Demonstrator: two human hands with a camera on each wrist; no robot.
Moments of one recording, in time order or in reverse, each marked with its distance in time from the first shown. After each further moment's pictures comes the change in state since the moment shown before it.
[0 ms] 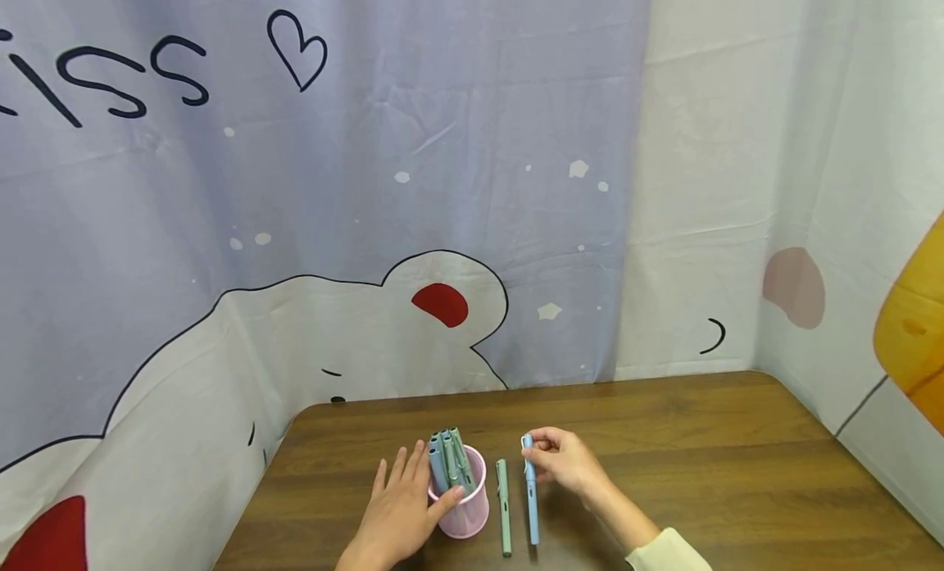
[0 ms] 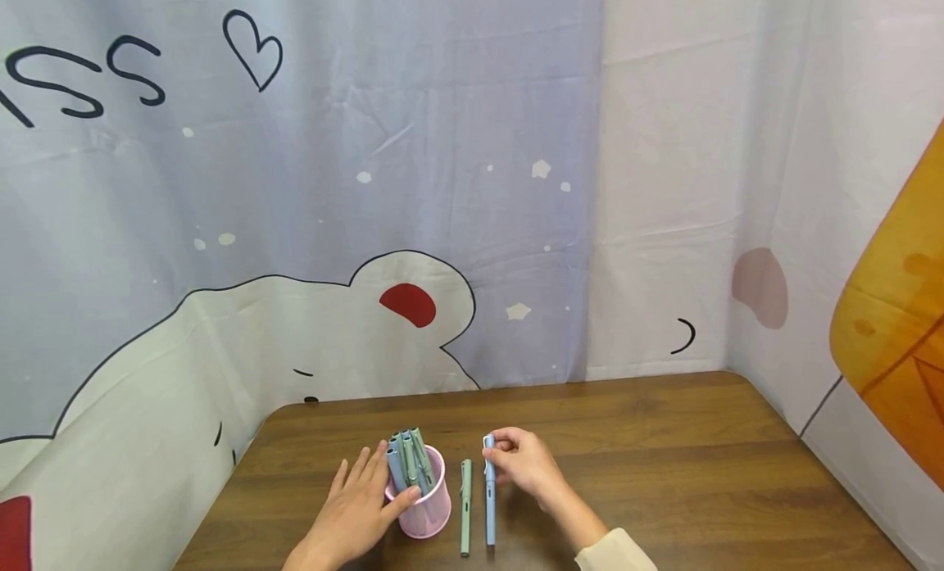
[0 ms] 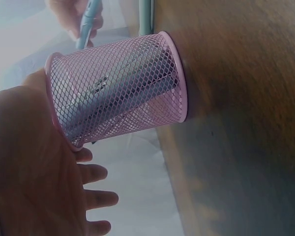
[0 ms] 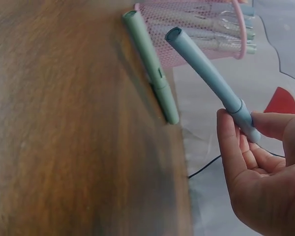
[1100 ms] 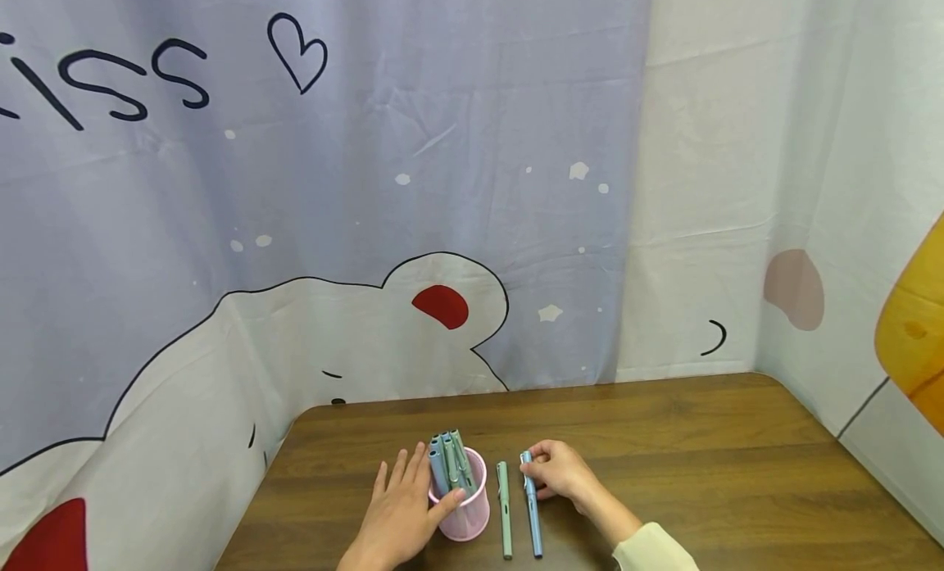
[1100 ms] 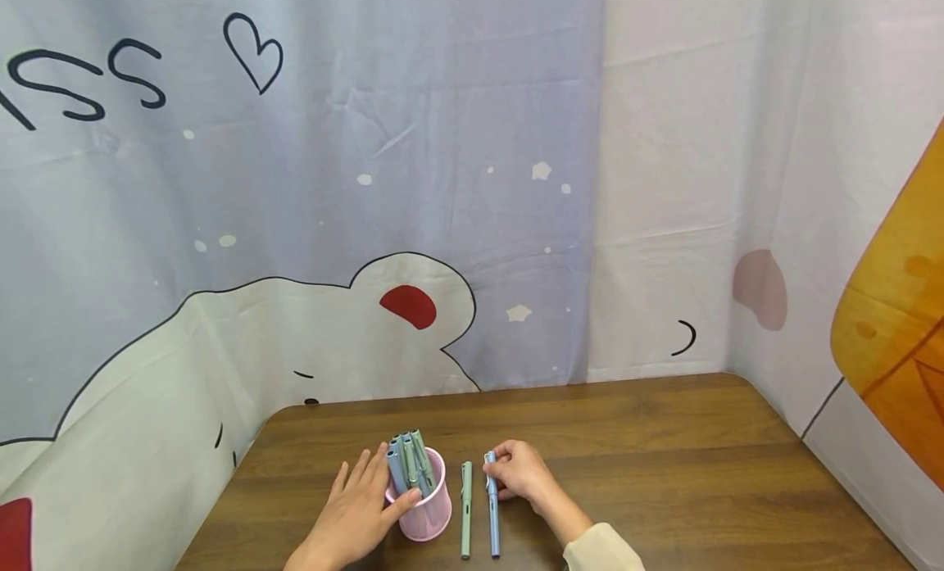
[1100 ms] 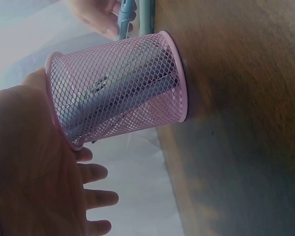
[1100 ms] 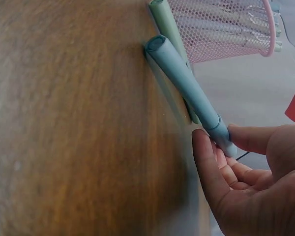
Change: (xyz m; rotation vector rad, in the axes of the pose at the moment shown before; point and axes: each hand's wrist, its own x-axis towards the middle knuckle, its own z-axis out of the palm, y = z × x) left_hand 0.001 -0.001 0.000 -0.019 -0.019 -0.009; right_hand 0.006 0.016 0.008 -0.097 -0.033 0.128
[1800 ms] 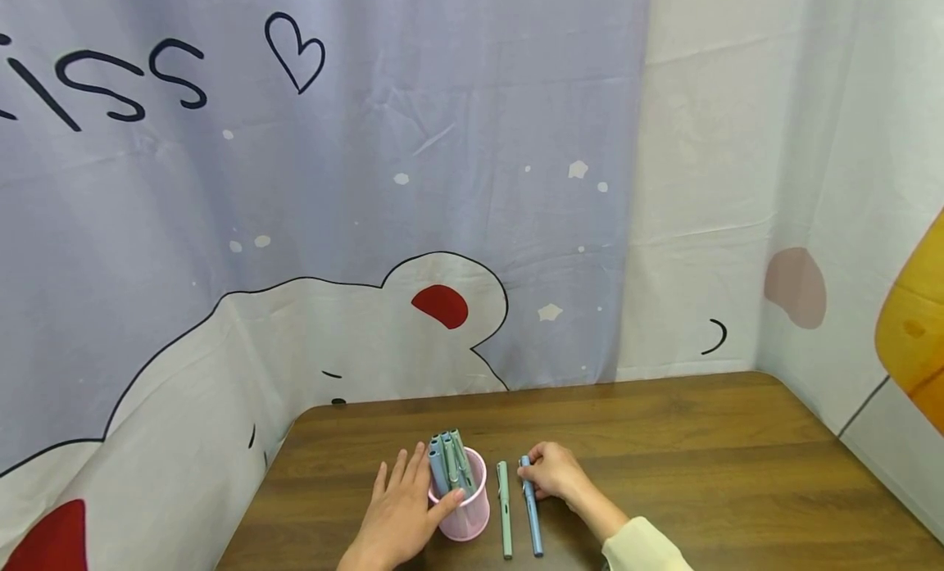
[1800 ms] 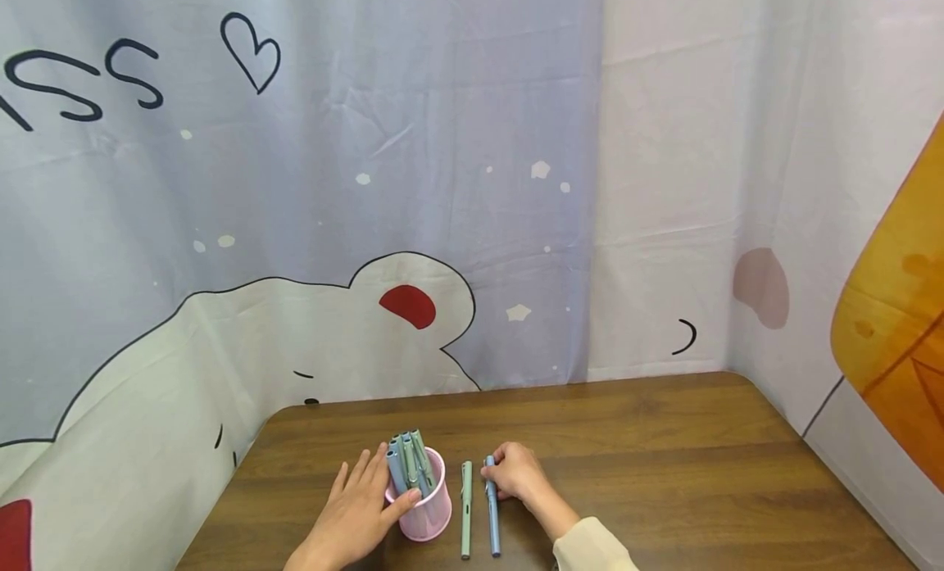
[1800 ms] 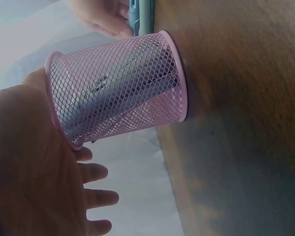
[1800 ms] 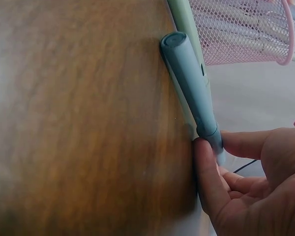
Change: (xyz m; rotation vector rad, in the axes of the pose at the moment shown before) left_hand -0.001 0.002 -0.001 0.007 0.013 -0.002; right_hand 0.007 0.001 0.011 -0.214 0.090 0.010
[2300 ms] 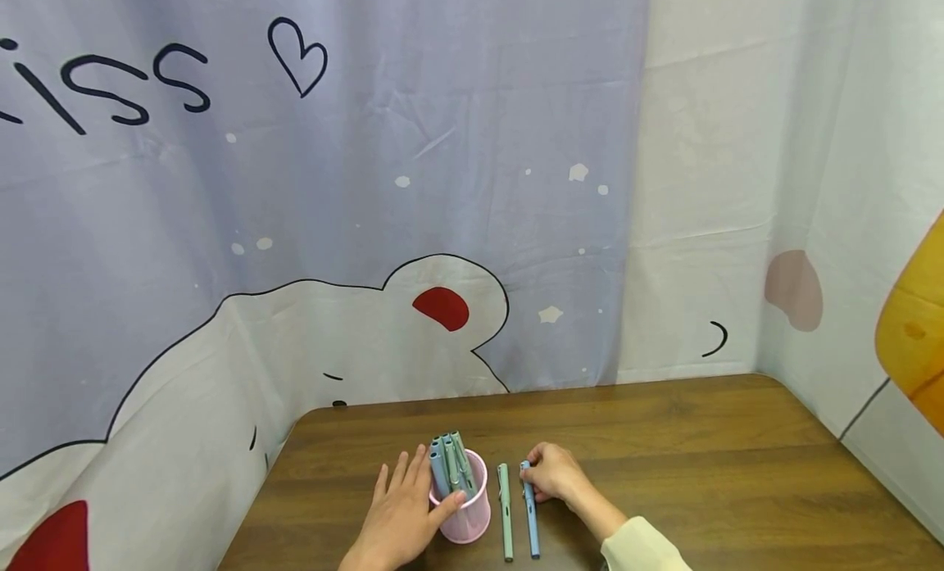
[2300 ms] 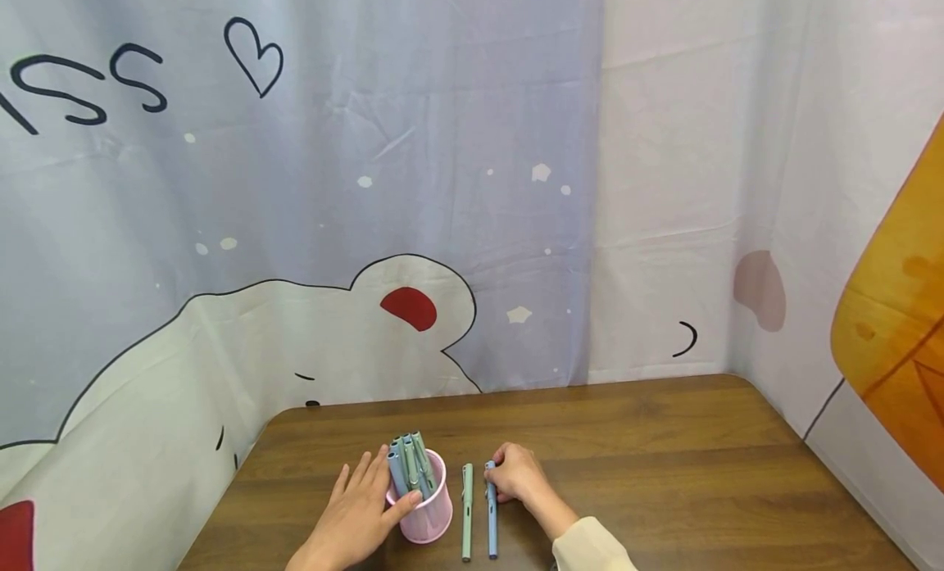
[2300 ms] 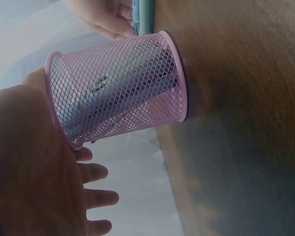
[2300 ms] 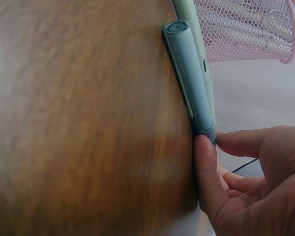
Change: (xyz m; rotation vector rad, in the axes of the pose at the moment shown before) left_hand -0.001 -0.001 0.001 0.005 0.015 0.013; right_hand 0.003 -0.001 0.001 -0.001 0.010 0.013
